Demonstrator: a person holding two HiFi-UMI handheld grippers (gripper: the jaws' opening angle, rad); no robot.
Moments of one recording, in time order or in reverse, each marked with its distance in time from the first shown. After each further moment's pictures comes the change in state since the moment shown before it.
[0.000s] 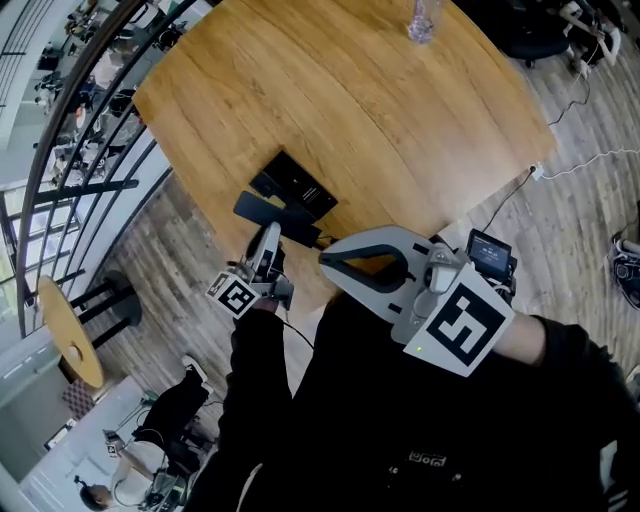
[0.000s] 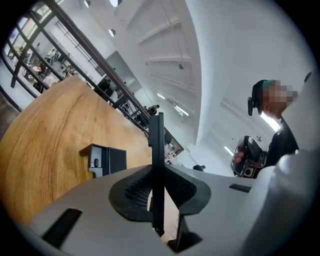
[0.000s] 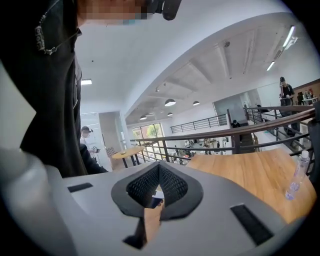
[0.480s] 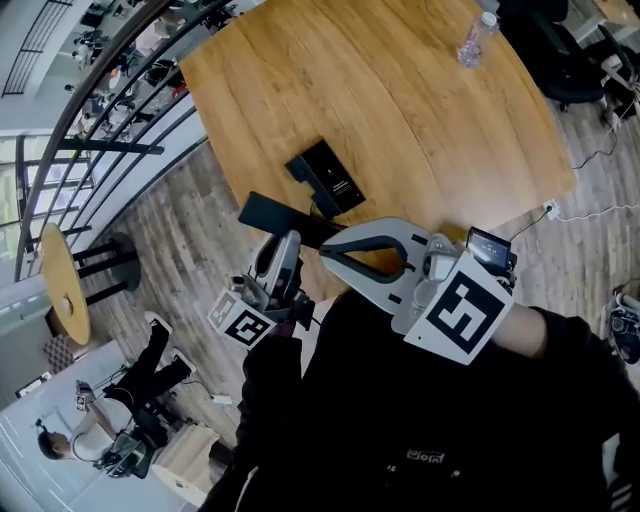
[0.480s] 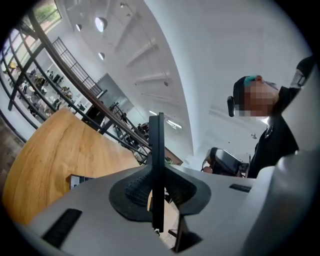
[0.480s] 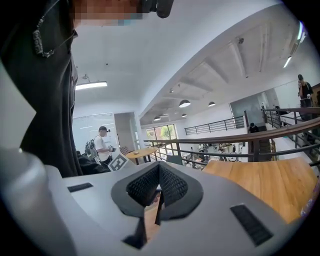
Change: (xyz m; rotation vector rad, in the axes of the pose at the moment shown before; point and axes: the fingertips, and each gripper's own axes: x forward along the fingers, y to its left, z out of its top) left arm -0.044 -0.131 0.052 0.135 -0.212 -0.022; right arm 0.025 0.034 0.021 -0.095 -0.025 0.169
